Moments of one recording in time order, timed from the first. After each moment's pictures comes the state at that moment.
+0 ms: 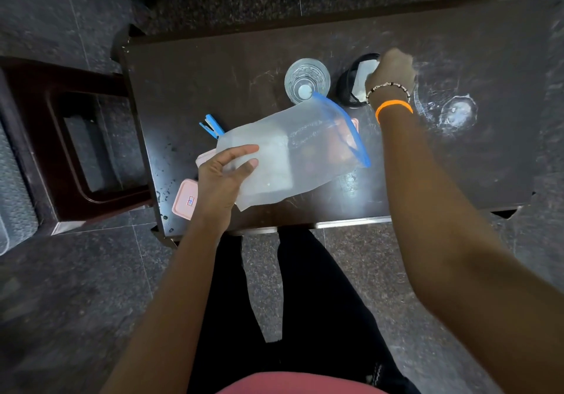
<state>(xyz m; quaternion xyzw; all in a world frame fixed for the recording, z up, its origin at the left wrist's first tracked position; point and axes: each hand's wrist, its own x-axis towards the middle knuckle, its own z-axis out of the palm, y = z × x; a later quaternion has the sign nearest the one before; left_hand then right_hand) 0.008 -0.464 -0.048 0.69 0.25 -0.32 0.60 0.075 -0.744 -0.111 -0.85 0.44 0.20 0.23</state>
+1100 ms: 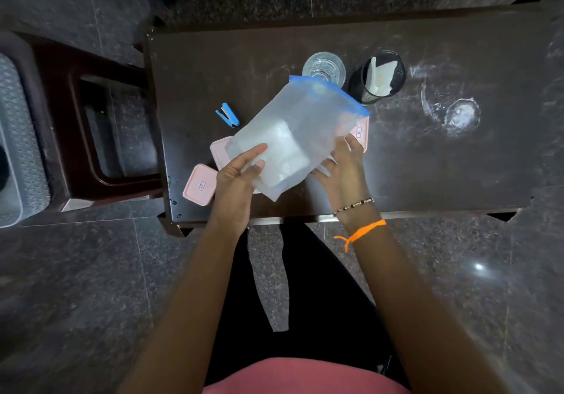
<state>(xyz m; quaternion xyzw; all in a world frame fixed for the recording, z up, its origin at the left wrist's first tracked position) -0.030 -0.443 -0.050 0.58 0.28 -0.29 0.70 -0.052 -0.596 -0.050 -0.36 0.52 0.04 0.78</state>
